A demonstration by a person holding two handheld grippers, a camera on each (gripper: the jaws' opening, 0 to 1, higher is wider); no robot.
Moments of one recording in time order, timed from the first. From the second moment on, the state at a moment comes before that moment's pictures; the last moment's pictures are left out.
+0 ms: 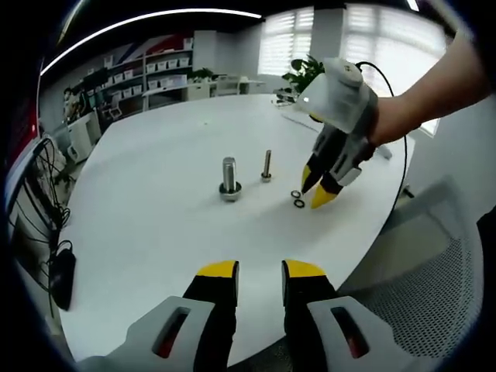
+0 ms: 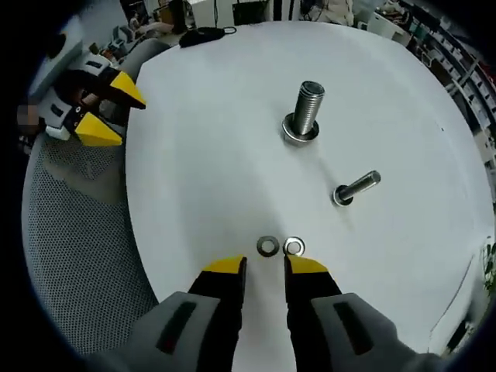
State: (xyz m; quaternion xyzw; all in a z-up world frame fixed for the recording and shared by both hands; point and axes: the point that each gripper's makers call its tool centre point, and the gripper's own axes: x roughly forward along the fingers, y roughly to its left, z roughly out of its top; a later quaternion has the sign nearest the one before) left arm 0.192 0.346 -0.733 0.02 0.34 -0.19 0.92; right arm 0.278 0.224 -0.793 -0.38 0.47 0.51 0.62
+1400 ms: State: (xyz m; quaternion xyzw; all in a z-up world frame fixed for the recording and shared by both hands) left arm 0.193 0.349 -0.733 0.02 0.35 -0.18 0.92; right arm 0.280 0.238 -0.802 -0.47 0.47 0.52 0.53
